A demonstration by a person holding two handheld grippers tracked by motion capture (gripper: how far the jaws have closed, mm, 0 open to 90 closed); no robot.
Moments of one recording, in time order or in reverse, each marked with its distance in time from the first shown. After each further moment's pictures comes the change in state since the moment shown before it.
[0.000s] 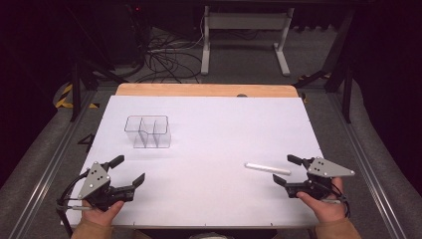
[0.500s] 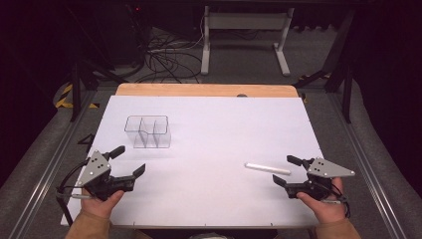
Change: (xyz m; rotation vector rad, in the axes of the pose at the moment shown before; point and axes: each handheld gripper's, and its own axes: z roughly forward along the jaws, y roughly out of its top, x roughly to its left) left arm 0.013 0.027 0.008 0.011 -0.014 0.021; right arm 0.002 0.000 0.000 0.003 0.005 0.007
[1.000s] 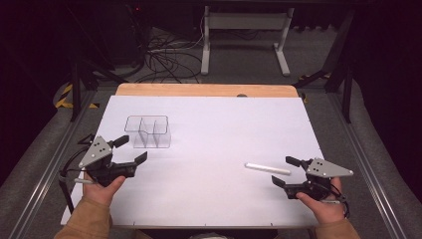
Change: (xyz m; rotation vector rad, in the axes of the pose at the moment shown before) left arm 0.018 0.021 0.019 0.009 -0.033 -0.018; right arm 0.001 -0.001 0.002 0.006 0.018 0.016
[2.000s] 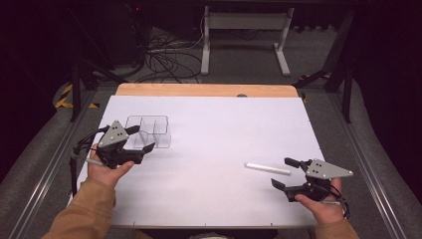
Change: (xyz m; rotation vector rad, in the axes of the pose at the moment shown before) left arm 0.016 0.031 0.031 0.177 -0.042 0.160; right arm 0.003 0.001 -0.002 0.011 0.037 -0.028
